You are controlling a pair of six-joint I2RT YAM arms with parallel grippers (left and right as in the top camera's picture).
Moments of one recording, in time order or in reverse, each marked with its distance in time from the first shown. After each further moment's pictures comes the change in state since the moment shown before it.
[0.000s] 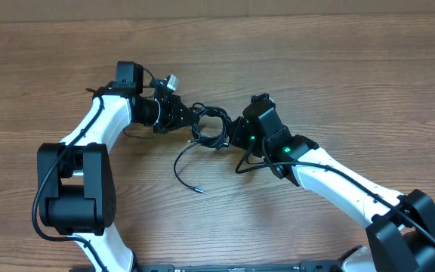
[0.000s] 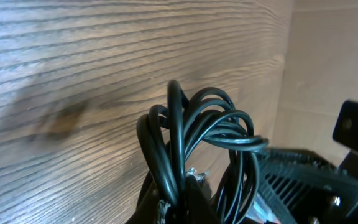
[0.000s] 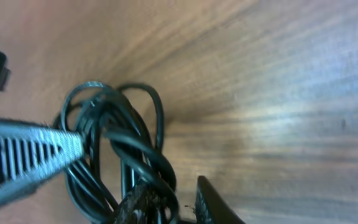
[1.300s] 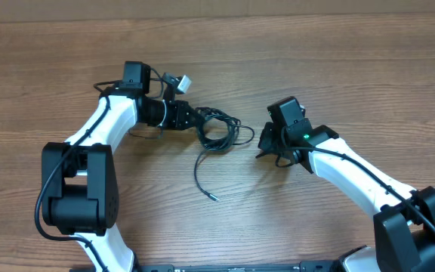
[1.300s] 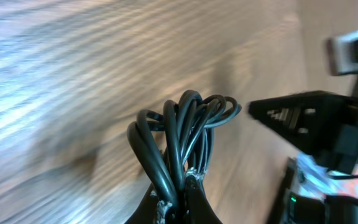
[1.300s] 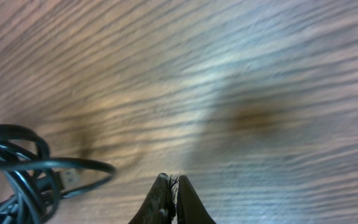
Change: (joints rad) left arm -0.023 0.000 -0.002 0.014 -0.056 0.272; right arm -0.171 0.004 0.013 -0.351 0.052 -0.148
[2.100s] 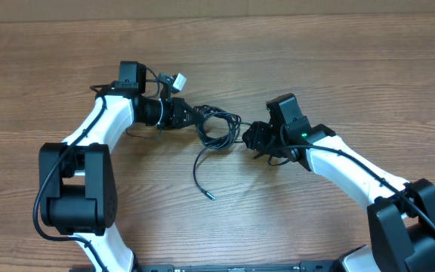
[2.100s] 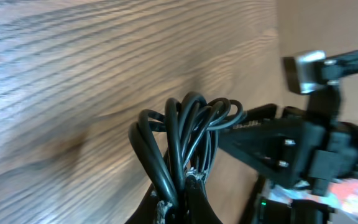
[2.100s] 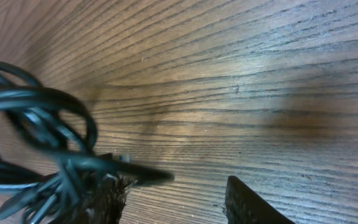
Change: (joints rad) left arm 0.010 0.000 0.000 0.000 0.108 -0.084; right arm -0.001 0.039 0.000 0.102 -0.246 -0.056
